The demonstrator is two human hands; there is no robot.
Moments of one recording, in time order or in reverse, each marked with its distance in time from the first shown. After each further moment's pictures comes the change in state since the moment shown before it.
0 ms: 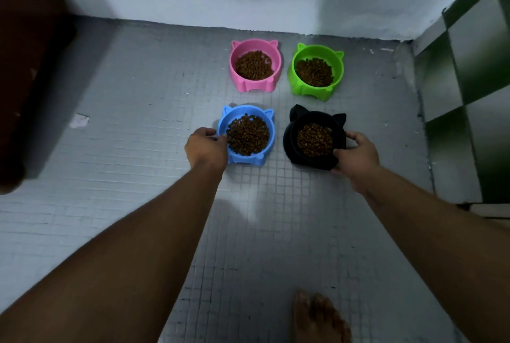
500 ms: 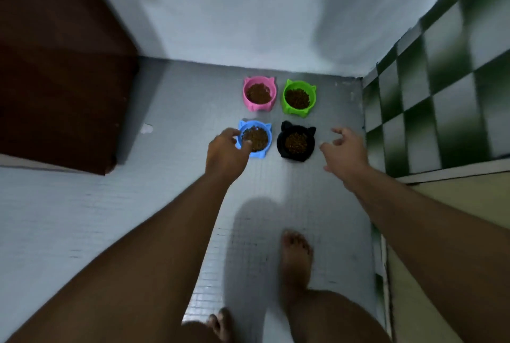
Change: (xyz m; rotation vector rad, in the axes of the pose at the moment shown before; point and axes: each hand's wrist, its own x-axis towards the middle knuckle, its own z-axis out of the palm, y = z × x) left_hand -0.178 0.145 -0.218 0.202 -0.276 0.280; right_hand -0.266 -0.169 -0.096 -0.244 0.047 -0.160
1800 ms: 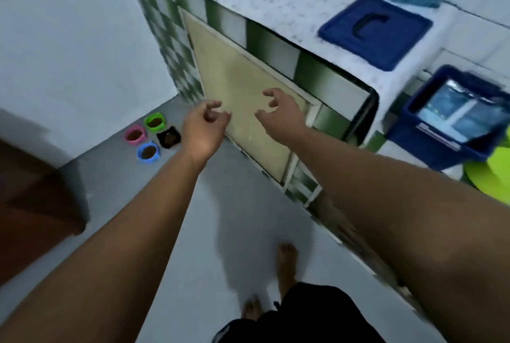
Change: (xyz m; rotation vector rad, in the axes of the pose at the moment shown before) left_hand -0.769 0.162 -0.210 -0.152 -0.514 0.682; right_hand -0.782 0.136 -0.378 0.229 0.528 -0.118
